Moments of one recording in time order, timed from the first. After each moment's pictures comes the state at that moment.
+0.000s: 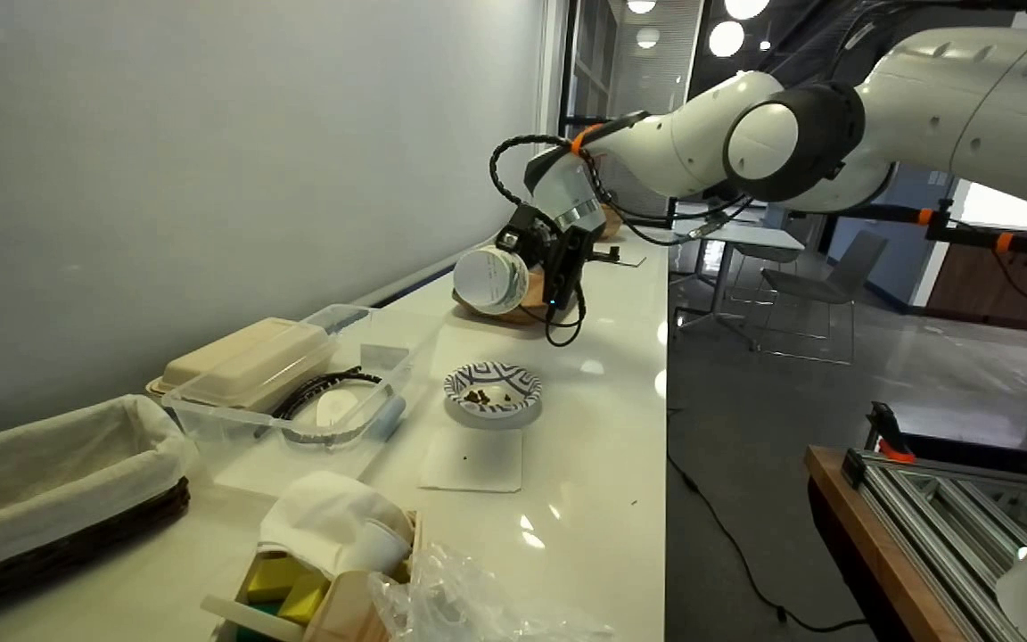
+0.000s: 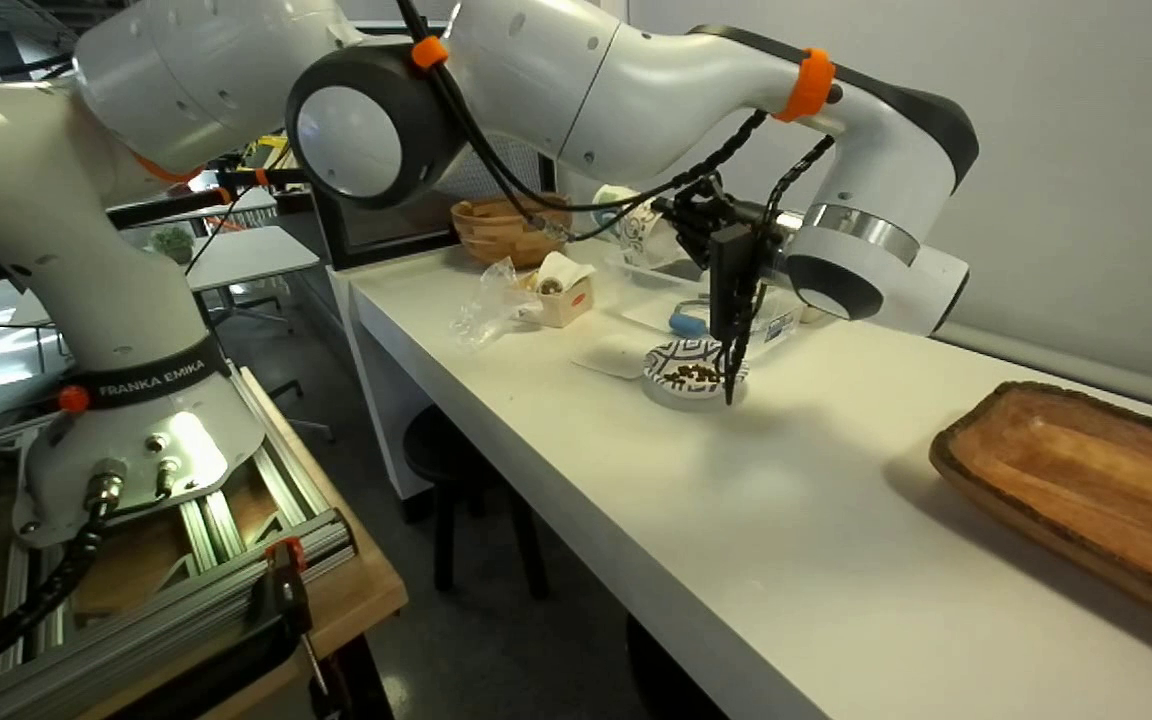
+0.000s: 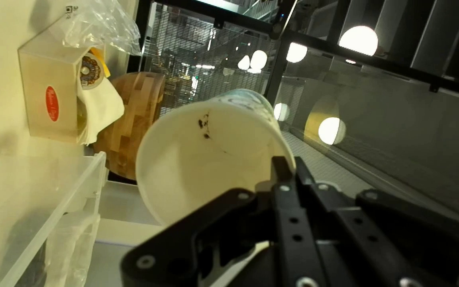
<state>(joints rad) -0.85 1.26 0.12 -0.82 1.11 0.84 -0.86</state>
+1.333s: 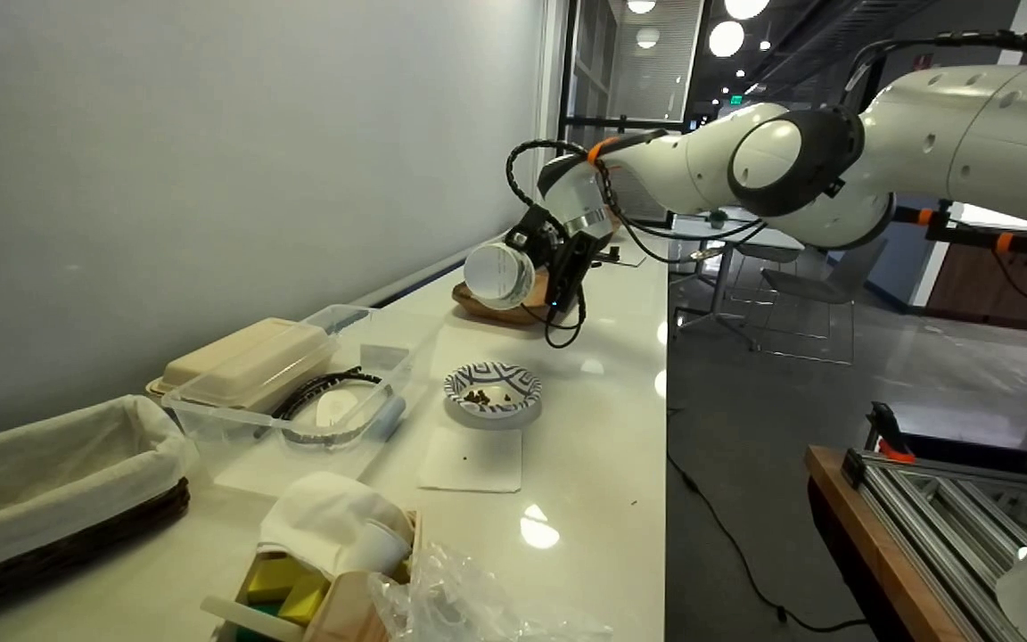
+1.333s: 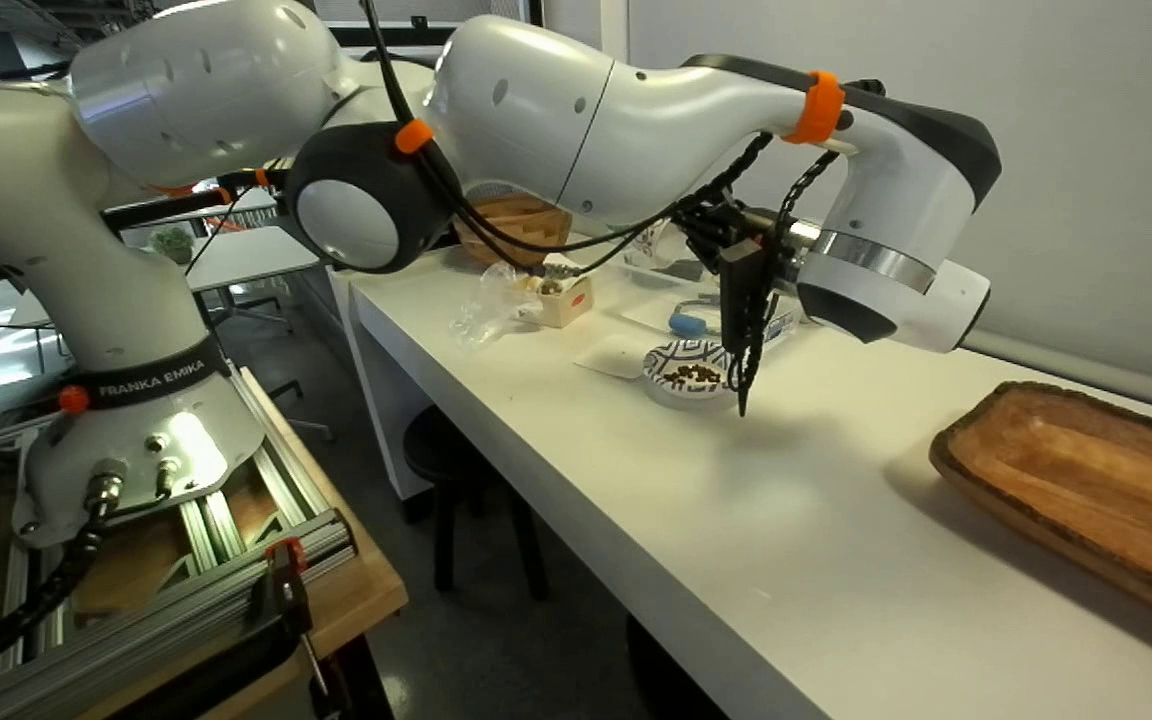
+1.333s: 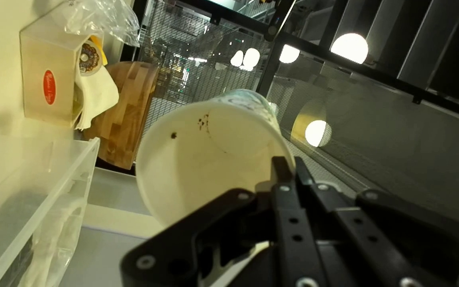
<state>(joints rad) -0.95 1.37 0.32 -0.69 0.98 0.84 -0.84</state>
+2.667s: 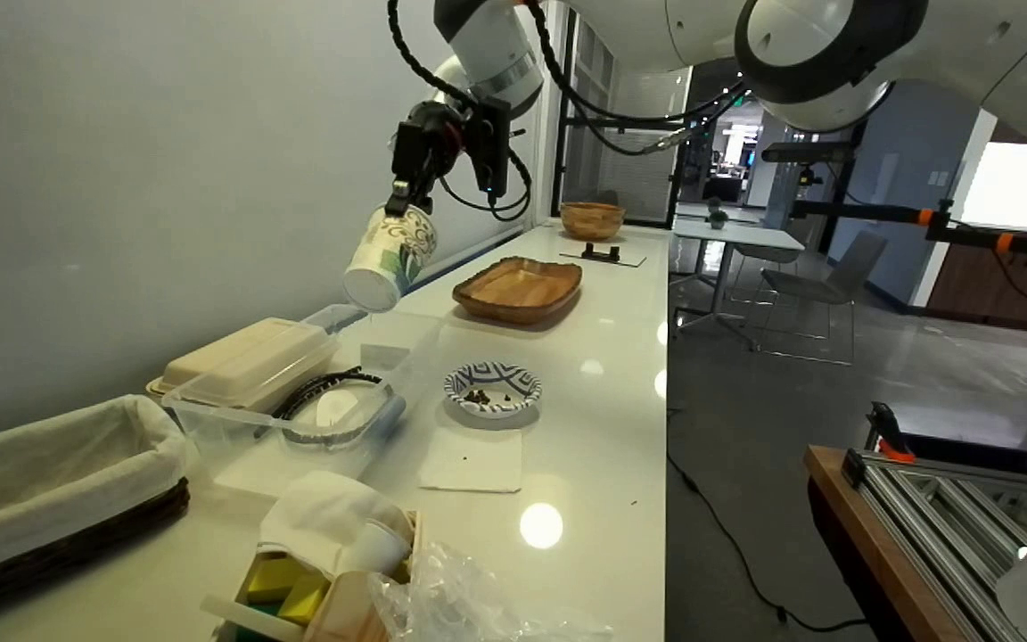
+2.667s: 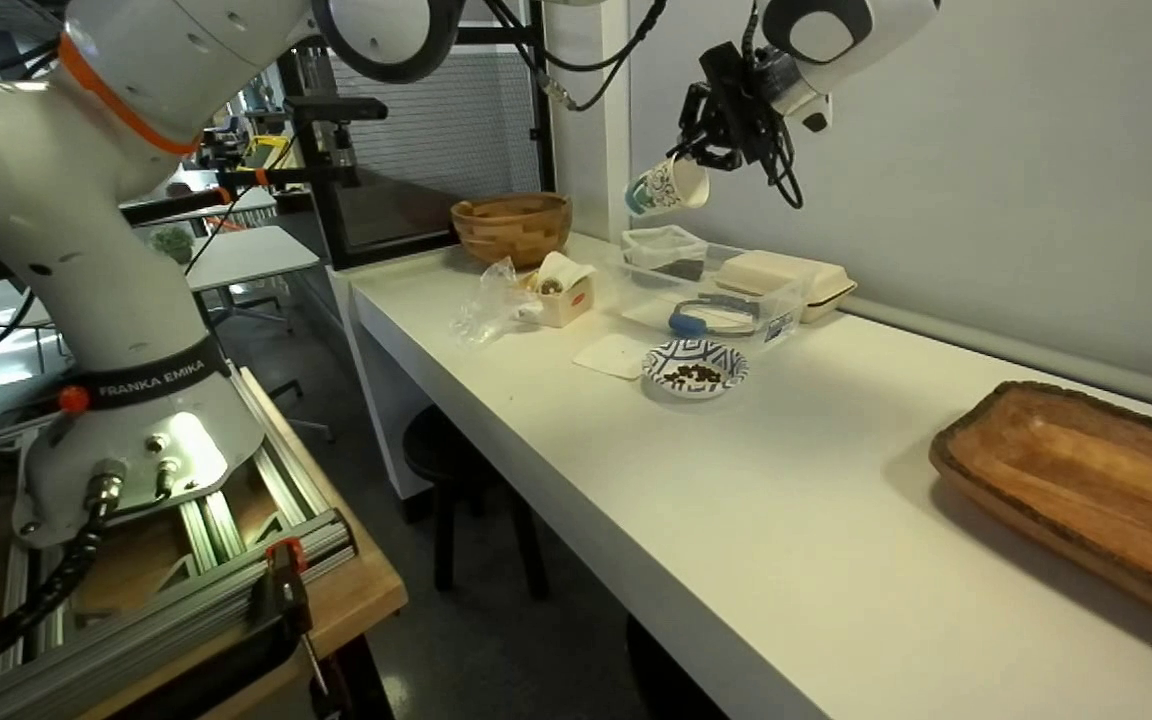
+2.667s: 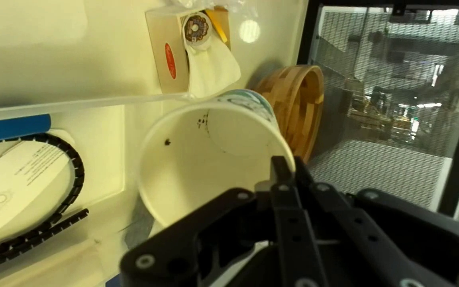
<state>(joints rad) -0.60 0.99 0.13 -0.76 0.74 1.22 -0.56</state>
